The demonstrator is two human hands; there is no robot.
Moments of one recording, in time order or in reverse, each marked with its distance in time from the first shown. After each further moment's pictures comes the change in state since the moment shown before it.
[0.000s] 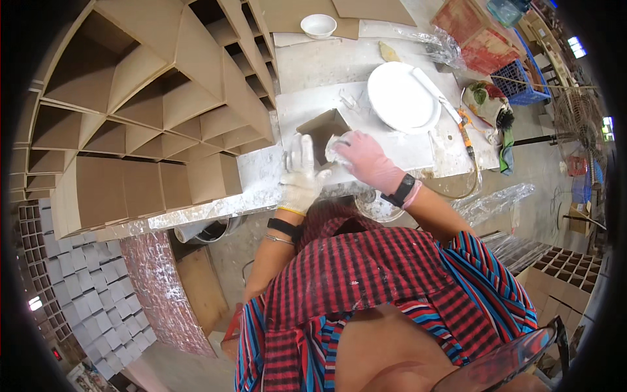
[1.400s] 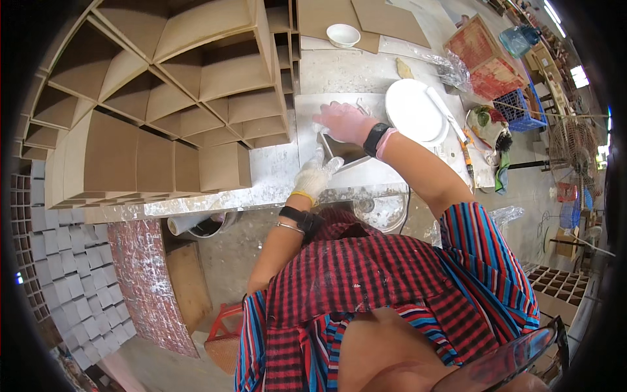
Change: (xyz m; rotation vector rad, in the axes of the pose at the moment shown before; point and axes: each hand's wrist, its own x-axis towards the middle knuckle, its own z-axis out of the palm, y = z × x) left_hand 0.017 -0.003 -0.021 -0.541 -0.374 -0.574; right_hand 0.123 0.011 0.024 -0.343 -0.471 -0.108
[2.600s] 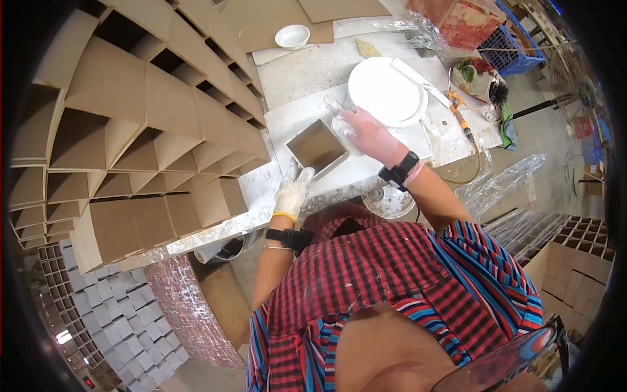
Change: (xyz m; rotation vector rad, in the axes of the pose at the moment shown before) left_hand 0.006 -0.017 0.004 -0.119 0.047 0.089; right_hand -0.123 0.022 0.027 0.591 0.496 0.451
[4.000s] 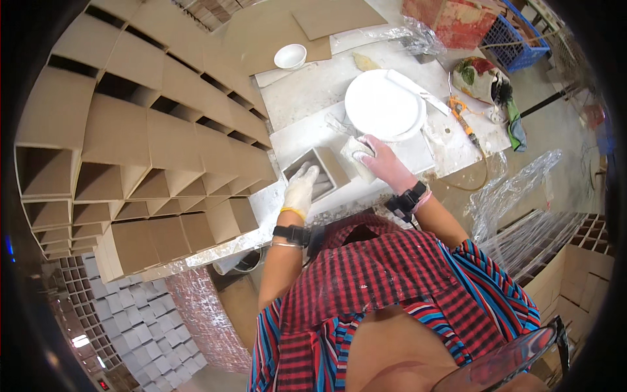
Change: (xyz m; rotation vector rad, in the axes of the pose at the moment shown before) left_hand 0.043 0.020 0.020 -0.670 -0.089 -0.144; right_hand -0.037 0.019 -0.003 0.576 0.122 0.267
